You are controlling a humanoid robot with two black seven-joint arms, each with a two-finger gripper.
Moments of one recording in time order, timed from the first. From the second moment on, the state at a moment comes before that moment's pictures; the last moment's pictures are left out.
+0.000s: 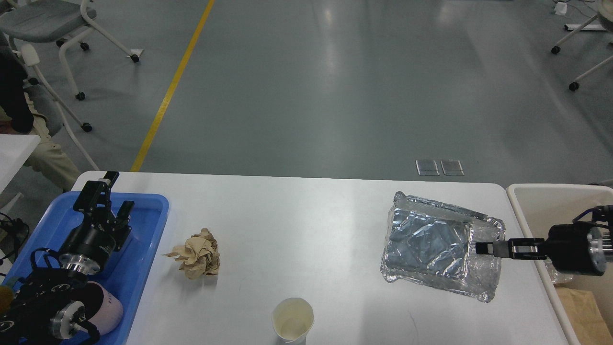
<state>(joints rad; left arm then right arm) -0.24 0.50 -0.76 -1.04 0.46 0.08 -0.59 0.98 -1.09 -0.17 1.40 -1.19 0.29 0.55</state>
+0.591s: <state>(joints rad) -0.22 0.51 -0.77 -1.04 0.46 0.07 -0.59 0.96 -1.05 -0.15 1.37 -1.13 0.28 0.60</state>
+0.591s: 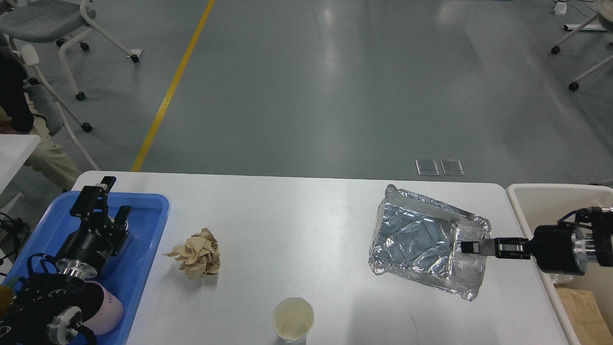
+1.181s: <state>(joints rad) -0.22 0.51 -0.77 -1.04 0.46 0.07 -0.60 0.94 -1.04 -0.15 1.38 -1.01 0.28 0.67</state>
